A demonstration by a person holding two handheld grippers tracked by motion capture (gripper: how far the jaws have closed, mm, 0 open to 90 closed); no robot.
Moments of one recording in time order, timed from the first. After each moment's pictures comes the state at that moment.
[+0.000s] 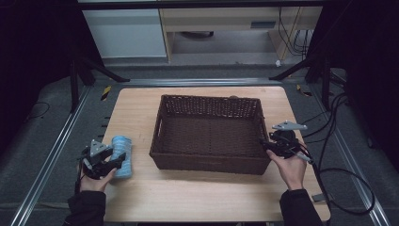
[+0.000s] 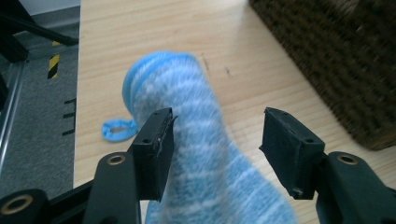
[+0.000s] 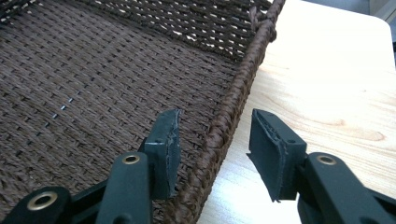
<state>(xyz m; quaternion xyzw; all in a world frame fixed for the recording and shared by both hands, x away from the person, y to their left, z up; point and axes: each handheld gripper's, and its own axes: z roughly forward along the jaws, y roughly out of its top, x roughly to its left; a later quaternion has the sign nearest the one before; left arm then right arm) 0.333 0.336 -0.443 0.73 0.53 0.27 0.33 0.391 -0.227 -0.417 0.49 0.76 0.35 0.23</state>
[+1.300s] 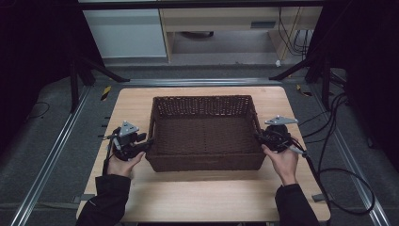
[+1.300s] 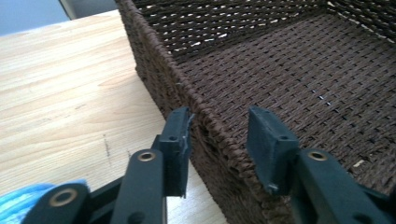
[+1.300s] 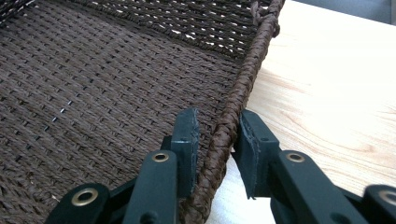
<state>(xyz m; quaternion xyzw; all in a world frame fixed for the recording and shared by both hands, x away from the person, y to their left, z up) 0.376 0.254 -0.411 0.77 0.47 0.22 0.38 0.413 -0.212 -0.420 0.47 0.77 0.36 0.22</state>
